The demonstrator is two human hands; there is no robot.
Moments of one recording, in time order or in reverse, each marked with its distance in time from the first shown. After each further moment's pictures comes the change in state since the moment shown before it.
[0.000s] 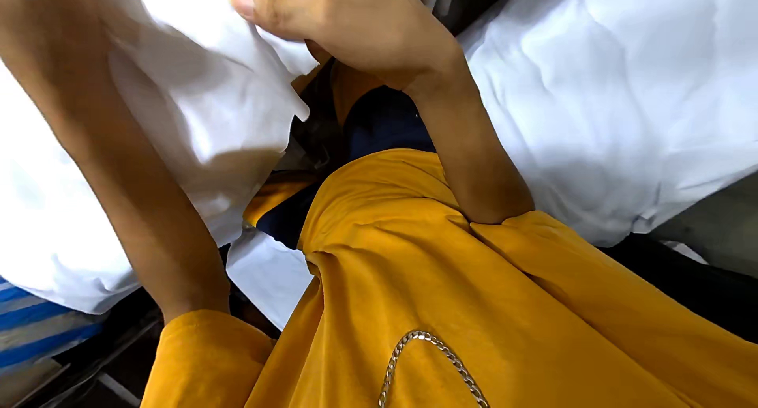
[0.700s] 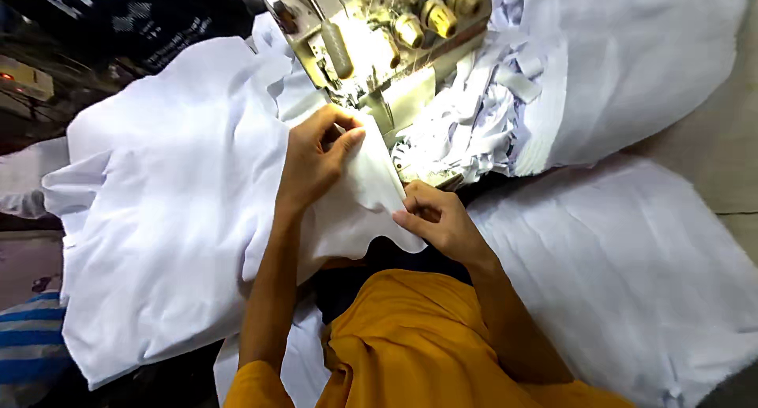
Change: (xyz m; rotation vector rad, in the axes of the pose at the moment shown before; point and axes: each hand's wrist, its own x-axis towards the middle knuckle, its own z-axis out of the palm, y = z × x) left_hand -0.012 0.089 -0.007 -0.512 0.096 0.531; right_hand -0.030 0.010 0.005 -0.189 0.081 -0.054
